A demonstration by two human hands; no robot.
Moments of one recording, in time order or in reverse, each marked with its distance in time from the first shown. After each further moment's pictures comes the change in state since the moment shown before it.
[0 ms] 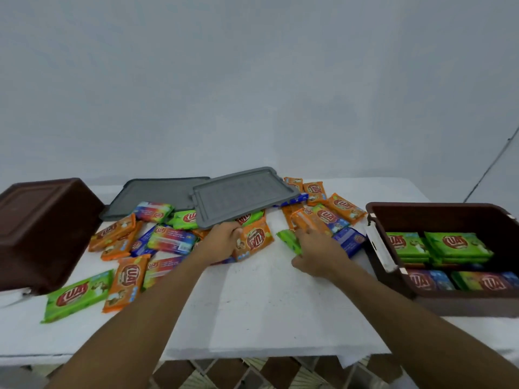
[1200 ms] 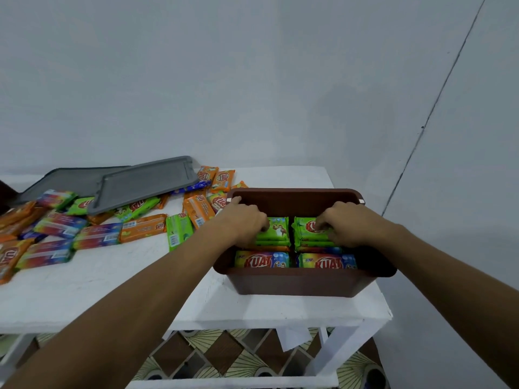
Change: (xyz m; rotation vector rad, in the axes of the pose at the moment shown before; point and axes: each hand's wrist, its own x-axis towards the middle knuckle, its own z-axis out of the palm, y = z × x) left_hand 0.046 0.332 0.122 0.835 -0.307 0.341; right_hand -0.083 0.332 -0.105 -0.275 -0.017 -0.262
